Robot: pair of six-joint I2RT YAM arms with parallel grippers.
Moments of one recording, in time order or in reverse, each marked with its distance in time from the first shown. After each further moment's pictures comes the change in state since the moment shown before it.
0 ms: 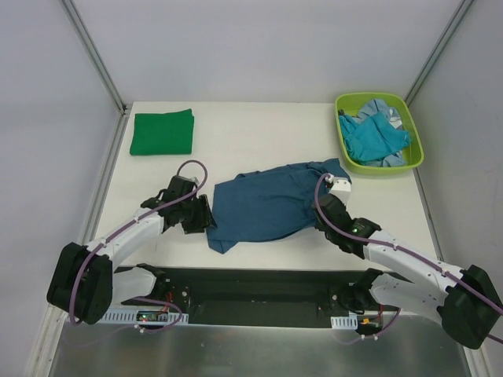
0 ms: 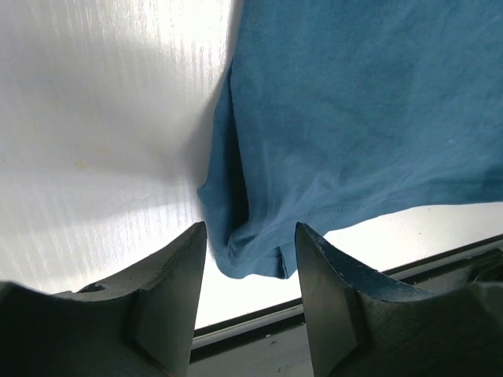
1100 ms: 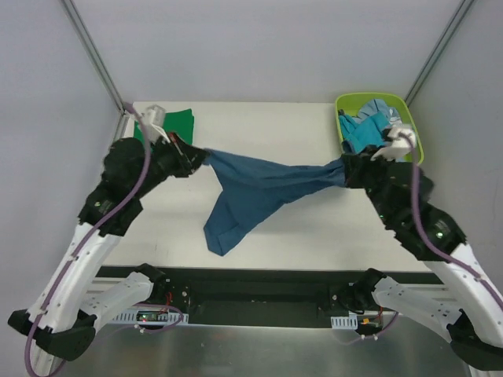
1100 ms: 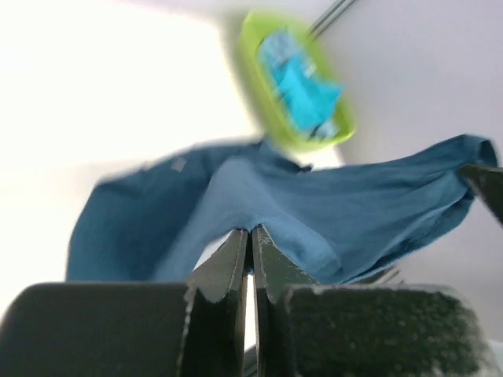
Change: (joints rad) left arm -0.073 -0.256 0.525 -0.029 -0.066 0.015; right arm -0.022 -0.196 0.580 -0.163 -0.048 -0.278
